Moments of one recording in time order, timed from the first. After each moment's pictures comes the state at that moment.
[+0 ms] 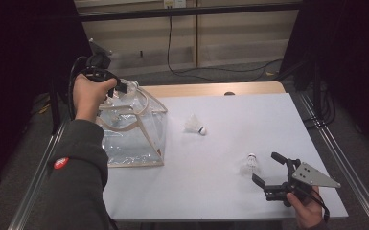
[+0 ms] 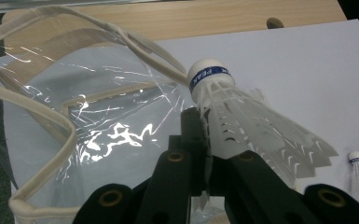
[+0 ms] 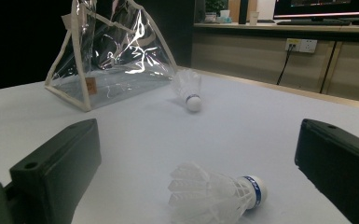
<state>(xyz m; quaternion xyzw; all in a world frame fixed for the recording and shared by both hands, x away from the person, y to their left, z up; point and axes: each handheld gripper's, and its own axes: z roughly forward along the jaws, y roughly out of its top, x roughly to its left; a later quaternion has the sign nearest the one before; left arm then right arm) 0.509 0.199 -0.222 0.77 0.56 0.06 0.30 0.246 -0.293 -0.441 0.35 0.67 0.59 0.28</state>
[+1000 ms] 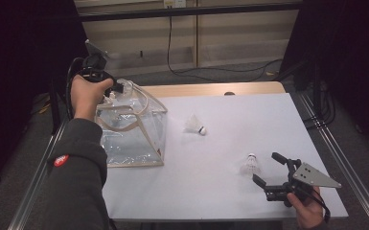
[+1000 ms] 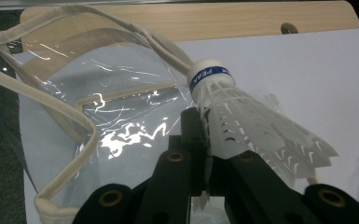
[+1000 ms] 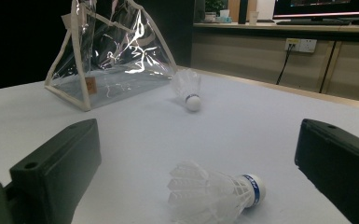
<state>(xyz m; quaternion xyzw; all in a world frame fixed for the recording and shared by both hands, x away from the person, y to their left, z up) 0.516 0.210 -0.228 0.76 0.58 0.07 0.29 0.245 -0.294 -0.441 0.35 0.67 0.59 0.28</state>
